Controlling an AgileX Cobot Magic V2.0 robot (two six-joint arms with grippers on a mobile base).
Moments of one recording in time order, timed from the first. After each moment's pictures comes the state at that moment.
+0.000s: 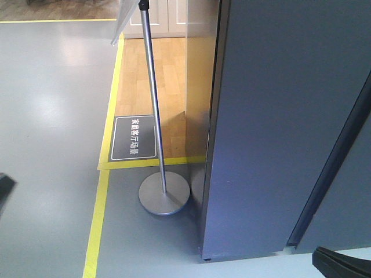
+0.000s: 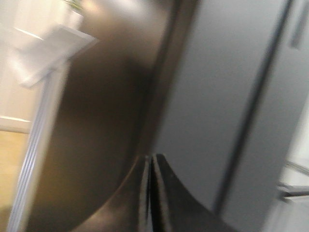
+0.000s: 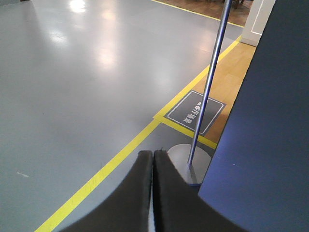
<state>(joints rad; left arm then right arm) 0.00 0.65 -0.03 0.53 -0.81 -0.90 -0.09 0.28 -0.28 1.01 0.81 -1.17</state>
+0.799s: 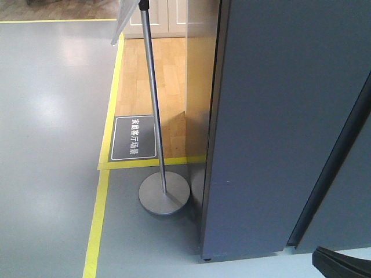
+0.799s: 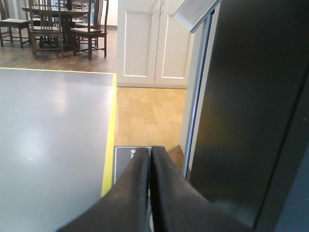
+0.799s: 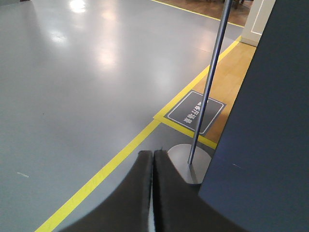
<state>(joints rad) 0.00 0.09 0.03 0.14 0.06 -0.27 -0.09 0.28 -0.28 1.01 0.81 -1.17</state>
